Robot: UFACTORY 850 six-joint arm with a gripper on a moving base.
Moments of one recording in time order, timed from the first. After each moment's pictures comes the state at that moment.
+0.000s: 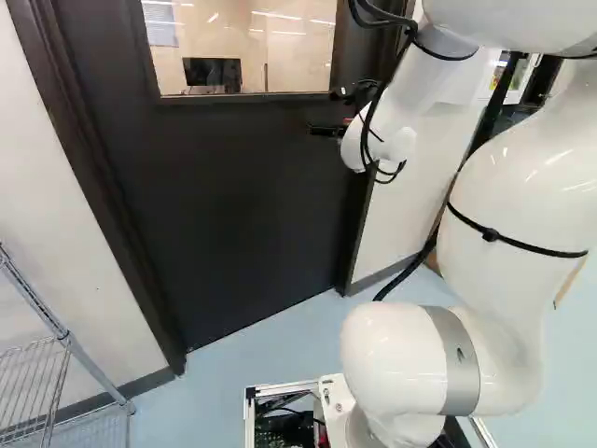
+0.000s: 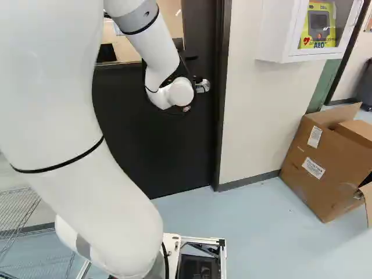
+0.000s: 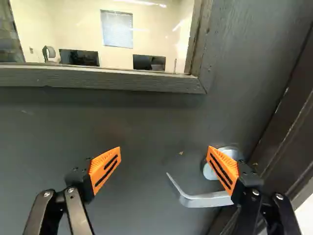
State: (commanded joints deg) arm -12.9 -3.7 -44.3 -32.1 48.3 16.7
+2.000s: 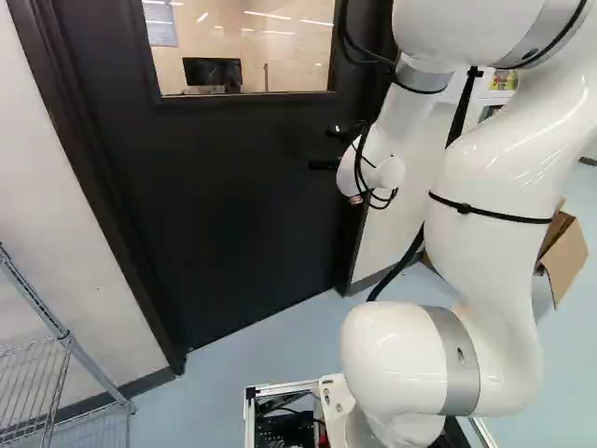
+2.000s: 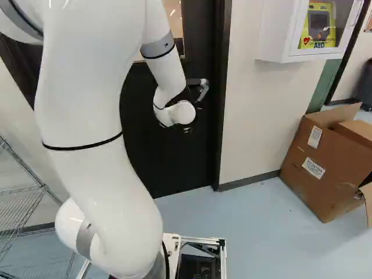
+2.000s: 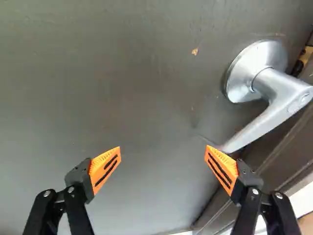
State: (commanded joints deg) arm -13.0 -13.6 -41.5 -32.1 48.3 16.7
